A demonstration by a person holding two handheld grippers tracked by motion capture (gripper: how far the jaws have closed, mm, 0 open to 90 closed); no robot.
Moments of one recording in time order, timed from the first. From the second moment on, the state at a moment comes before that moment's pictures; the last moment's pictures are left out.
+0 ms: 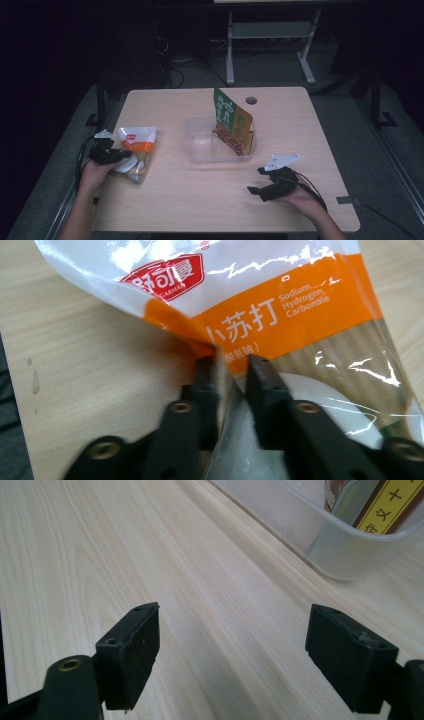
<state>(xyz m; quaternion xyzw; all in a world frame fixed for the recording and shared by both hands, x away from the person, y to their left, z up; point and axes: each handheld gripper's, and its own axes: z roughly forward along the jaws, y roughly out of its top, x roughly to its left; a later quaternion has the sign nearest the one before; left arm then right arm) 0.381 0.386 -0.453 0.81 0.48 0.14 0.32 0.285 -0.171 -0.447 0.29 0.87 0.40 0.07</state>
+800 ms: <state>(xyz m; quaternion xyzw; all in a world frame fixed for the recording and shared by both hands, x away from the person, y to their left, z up) 0.341 0.369 -0.399 0.79 0.41 0.12 0.44 0.286 -0.173 -0.444 0.30 0.85 0.42 0.05</state>
